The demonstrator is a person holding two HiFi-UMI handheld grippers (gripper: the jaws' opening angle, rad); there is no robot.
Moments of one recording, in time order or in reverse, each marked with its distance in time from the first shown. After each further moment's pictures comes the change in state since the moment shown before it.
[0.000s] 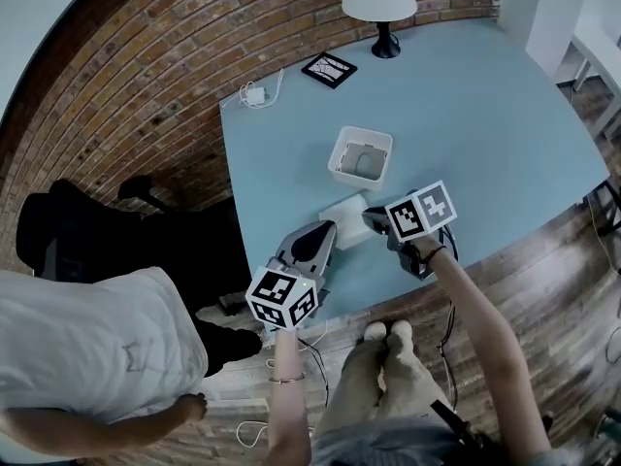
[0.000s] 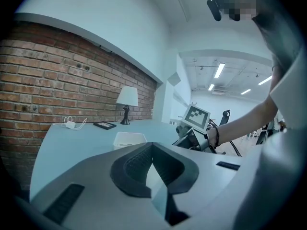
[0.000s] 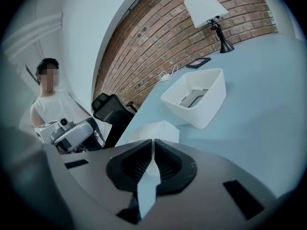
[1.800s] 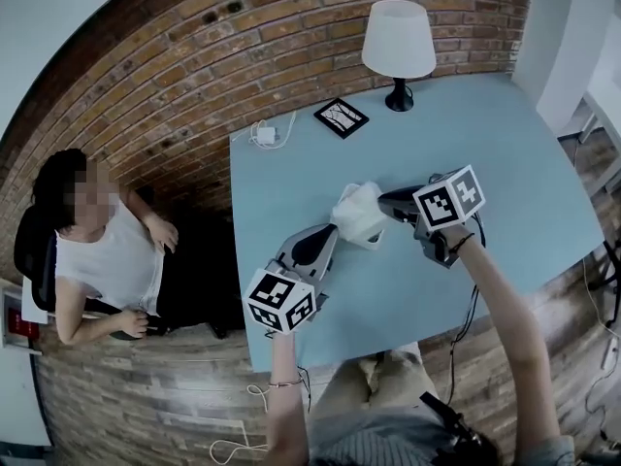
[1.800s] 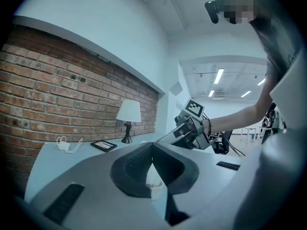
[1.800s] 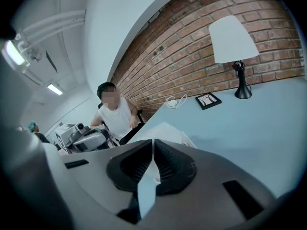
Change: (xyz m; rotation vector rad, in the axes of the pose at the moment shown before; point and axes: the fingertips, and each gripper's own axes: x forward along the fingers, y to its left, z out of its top) left arm 0.058 0.029 0.085 0.030 -0.133 0.022; right arm -0.069 -0.022 0.151 -0.244 -0.047 0.074
